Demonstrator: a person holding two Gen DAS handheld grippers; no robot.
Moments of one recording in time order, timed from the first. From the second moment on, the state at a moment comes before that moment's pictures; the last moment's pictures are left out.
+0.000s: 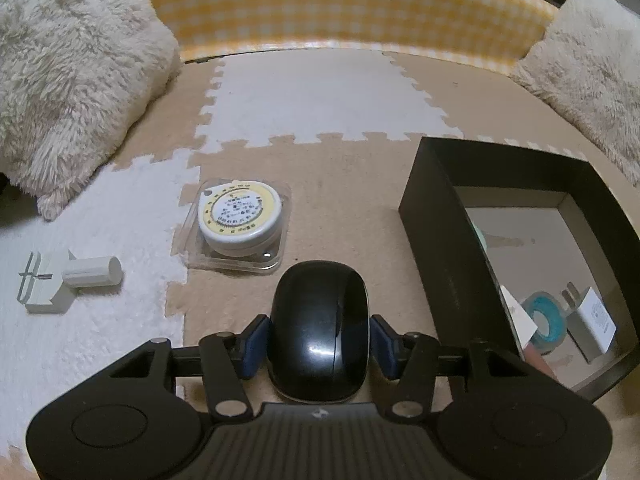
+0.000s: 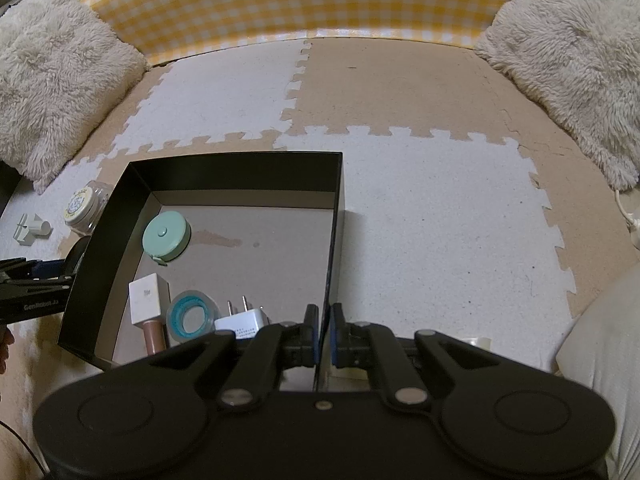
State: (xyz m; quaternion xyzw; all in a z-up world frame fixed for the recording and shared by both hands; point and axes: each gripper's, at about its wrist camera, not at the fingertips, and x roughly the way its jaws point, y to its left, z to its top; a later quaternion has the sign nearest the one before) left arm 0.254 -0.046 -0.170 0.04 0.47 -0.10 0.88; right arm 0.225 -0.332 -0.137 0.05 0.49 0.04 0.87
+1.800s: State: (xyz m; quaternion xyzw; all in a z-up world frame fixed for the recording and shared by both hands) left arm 0.279 -0.219 -0.172 -0.15 0.48 -0.18 0.84; right arm 0.202 -0.344 -0.137 0.09 0.51 0.07 0.85
